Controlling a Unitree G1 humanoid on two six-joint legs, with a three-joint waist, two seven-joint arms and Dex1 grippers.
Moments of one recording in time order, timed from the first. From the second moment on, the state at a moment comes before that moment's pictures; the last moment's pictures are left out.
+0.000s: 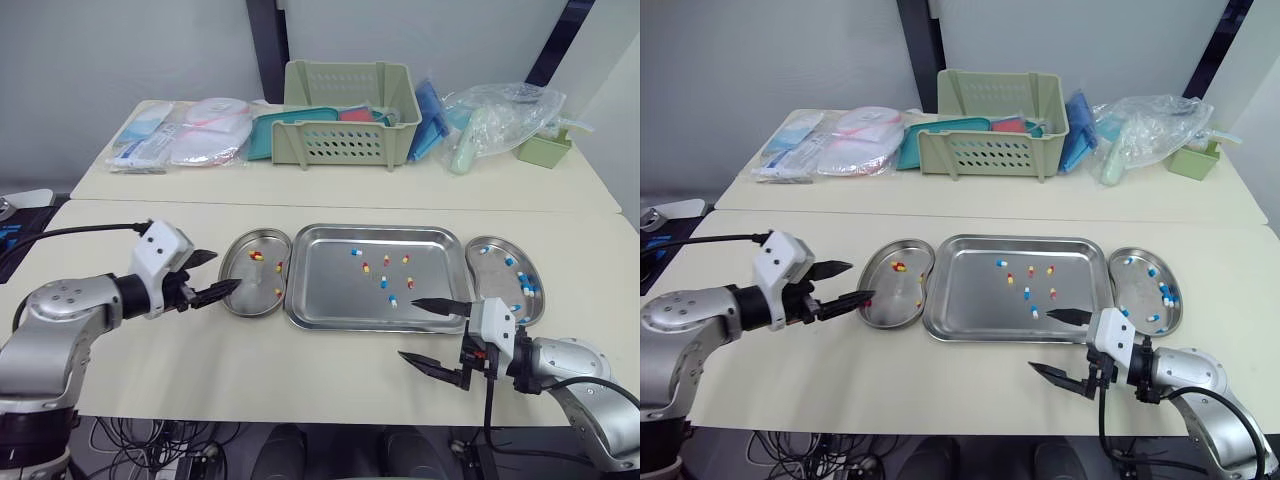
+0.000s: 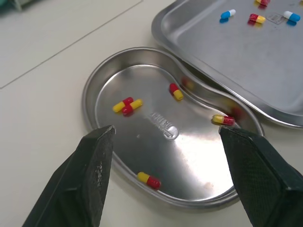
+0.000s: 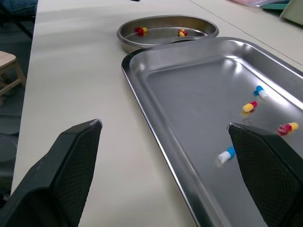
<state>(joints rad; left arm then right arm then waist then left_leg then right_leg) -0.09 0.85 0.30 -0.28 -0.35 0.60 -0.95 0.12 -0.68 -0.01 -0.46 0.38 0.17 0.95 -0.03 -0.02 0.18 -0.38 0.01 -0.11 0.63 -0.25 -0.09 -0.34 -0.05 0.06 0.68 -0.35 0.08</state>
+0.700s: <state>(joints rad) 0.33 0.79 0.57 0.09 -0.38 0.15 -1.10 0.47 -0.88 -0.65 -0.21 0.41 0.13 1.12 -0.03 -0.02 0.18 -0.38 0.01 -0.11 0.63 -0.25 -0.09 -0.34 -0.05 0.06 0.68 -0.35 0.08</state>
